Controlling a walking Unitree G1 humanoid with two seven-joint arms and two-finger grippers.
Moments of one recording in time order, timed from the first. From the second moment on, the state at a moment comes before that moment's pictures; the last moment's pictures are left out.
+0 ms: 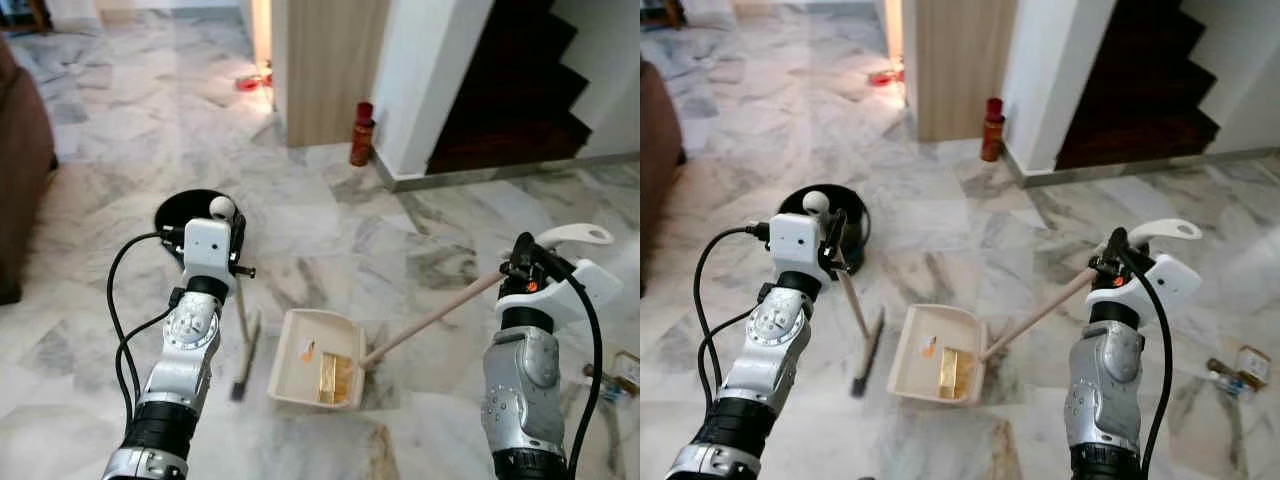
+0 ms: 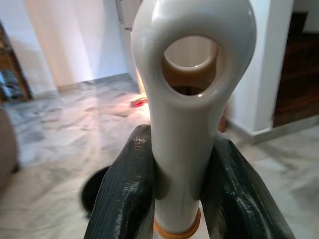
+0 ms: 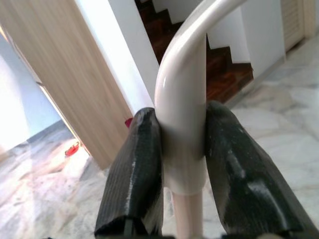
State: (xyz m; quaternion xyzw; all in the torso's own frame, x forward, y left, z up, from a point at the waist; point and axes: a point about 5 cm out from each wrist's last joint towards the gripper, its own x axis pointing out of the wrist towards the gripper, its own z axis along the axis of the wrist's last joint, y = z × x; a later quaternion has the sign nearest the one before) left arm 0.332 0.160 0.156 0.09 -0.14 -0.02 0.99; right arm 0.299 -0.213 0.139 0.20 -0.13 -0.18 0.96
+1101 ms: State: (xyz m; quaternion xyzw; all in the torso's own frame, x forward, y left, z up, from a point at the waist) left arm 0.330 0.144 0.156 0.08 -0.15 -0.05 0.98; right arm 0.293 -0.221 0.136 0.18 -0.13 -0.19 0.96
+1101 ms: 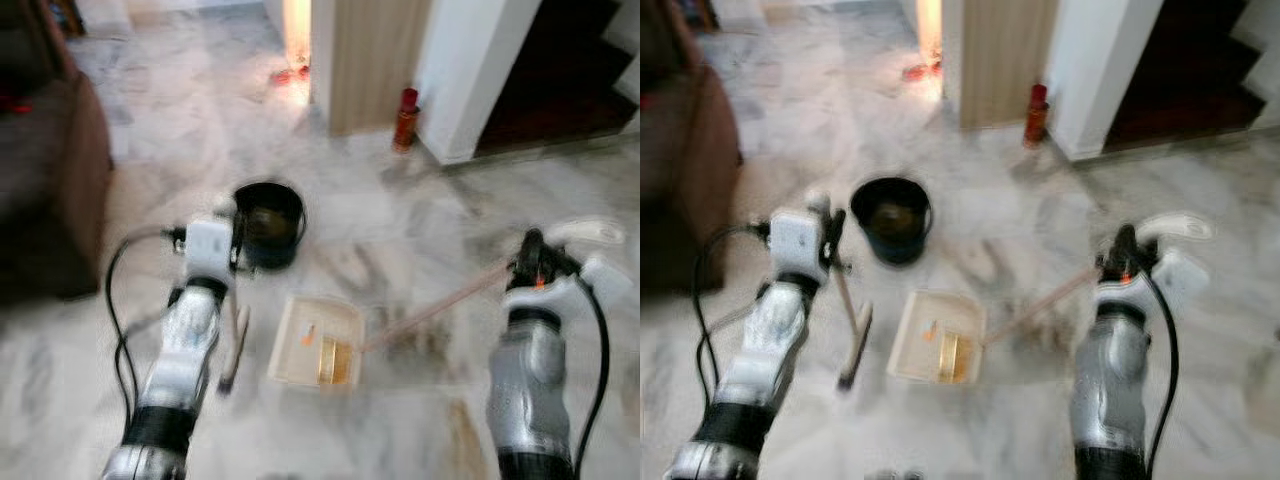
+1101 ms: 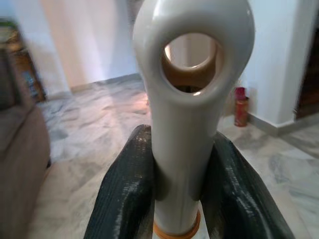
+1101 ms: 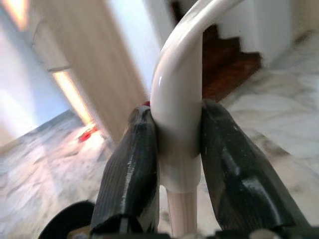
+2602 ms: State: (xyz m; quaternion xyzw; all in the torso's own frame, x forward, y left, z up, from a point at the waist) left arm 0.328 0.156 0.152 0.09 -0.13 -0.03 0.99; right arm 0.306 -0.194 0.172 0.20 -0.19 -0.12 0.95
